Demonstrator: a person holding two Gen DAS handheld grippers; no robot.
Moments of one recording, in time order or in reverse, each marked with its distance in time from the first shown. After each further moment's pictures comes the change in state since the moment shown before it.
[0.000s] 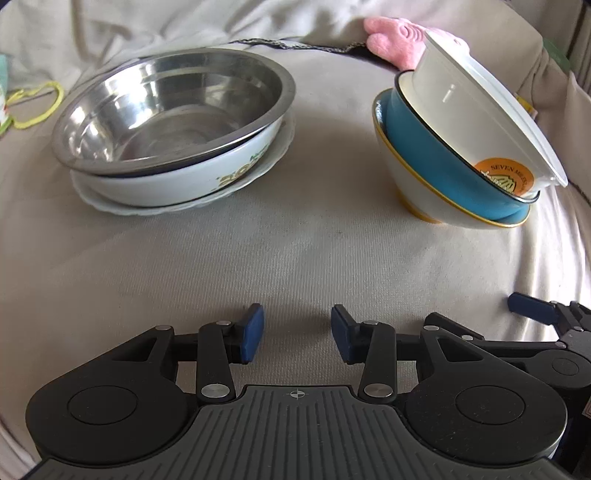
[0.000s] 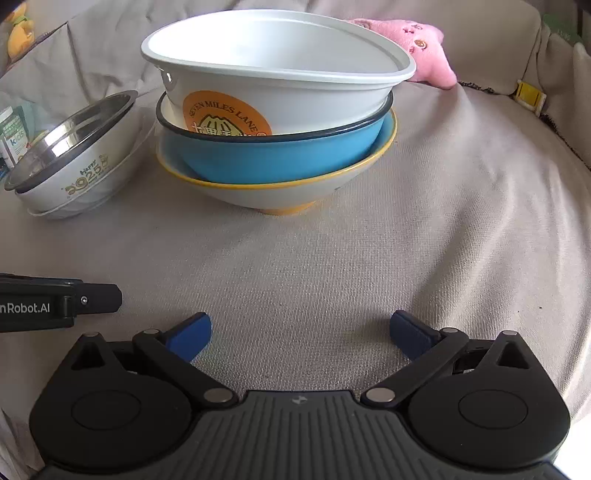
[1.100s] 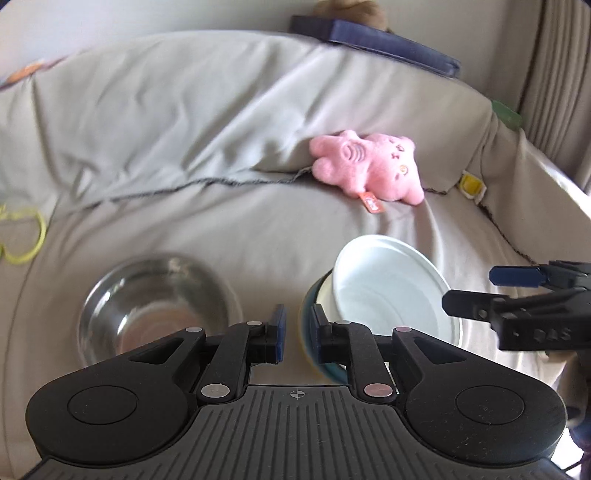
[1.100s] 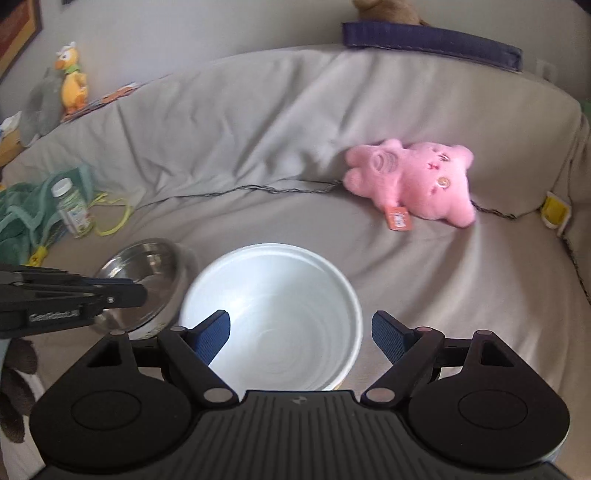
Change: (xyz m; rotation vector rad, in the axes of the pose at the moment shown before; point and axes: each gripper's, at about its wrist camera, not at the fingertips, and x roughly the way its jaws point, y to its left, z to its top) left arm -0.079 -0.045 0.111 0.094 -0.212 -0.072; right arm -0.084 -0.055 0.158 -0.091 -0.098 0.164
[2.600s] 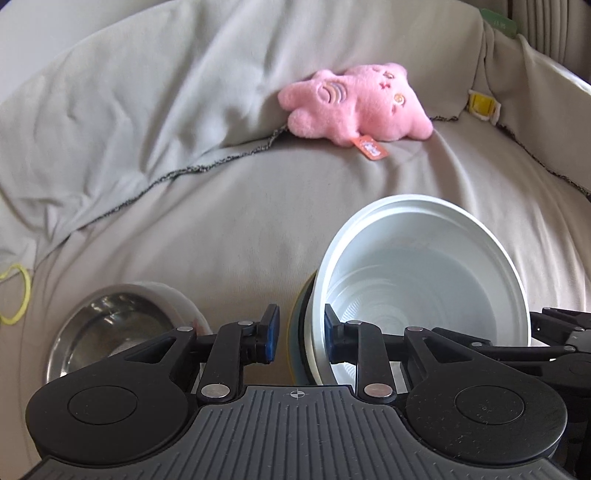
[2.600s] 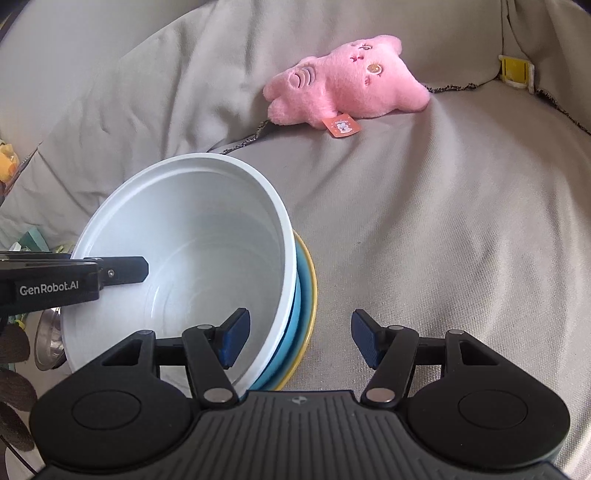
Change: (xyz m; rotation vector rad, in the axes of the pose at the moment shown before) left arm 0.091 -0.040 0.004 0.215 0.135 0.093; right arm 0.084 -0.041 -0.079 0.354 0.011 0.015
